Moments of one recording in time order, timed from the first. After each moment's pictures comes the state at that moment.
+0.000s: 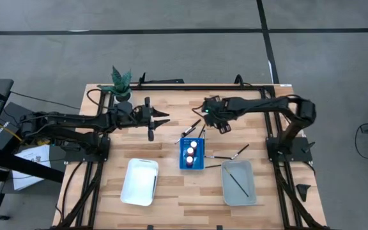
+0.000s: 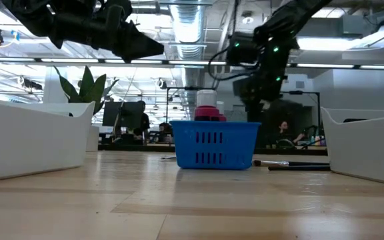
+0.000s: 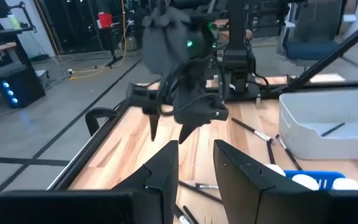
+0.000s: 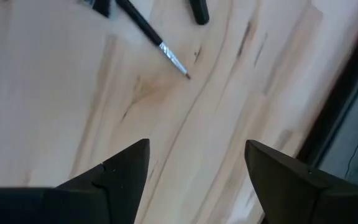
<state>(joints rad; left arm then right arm) 0.24 1.11 0.49 0.49 0.05 0.14 -0.31 1.70 1.10 -0.67 0.32 -0.75</state>
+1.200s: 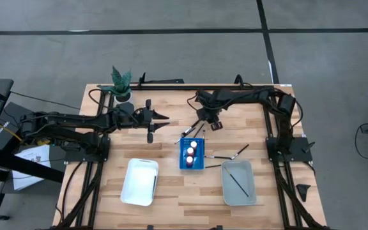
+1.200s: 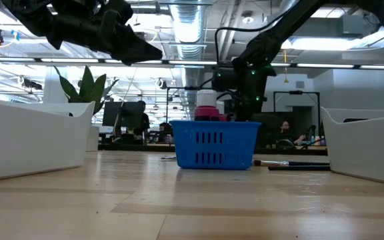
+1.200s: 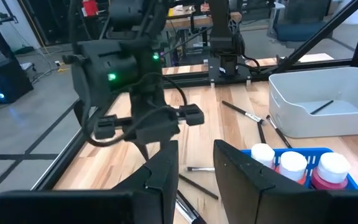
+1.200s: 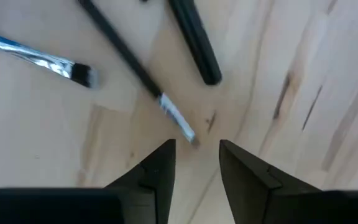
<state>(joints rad) 0.23 1.11 0.49 0.43 0.08 0.18 -0.45 1.95 1.26 -0.66 -0.03 -0.79</state>
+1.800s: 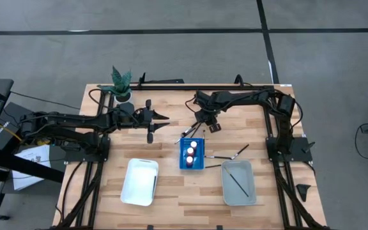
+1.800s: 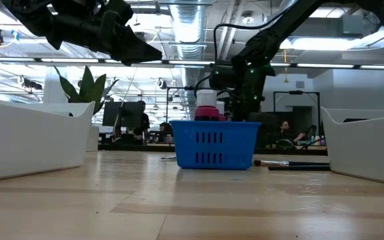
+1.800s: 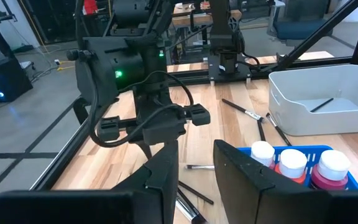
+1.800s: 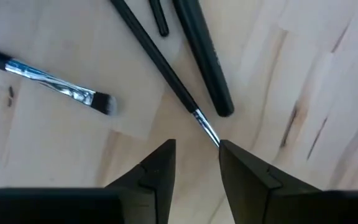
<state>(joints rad) 0.23 1.11 0.49 0.42 0.08 0.18 -0.42 1.95 1.26 -0.63 -0.04 -0.79</state>
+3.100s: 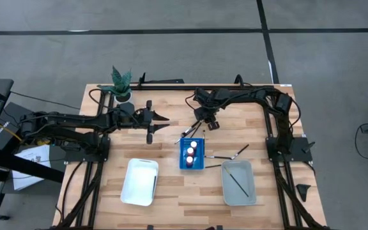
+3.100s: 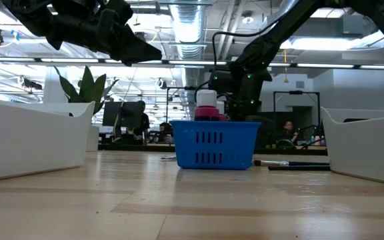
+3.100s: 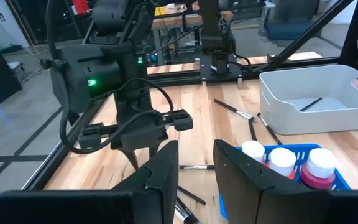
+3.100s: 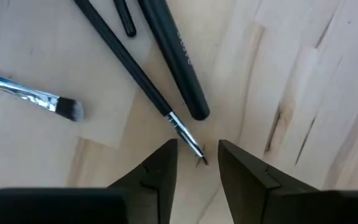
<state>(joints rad) 0.23 1.11 0.49 0.42 0.11 0.18 -0.46 2.00 1.29 -0.62 -0.08 -0.80</state>
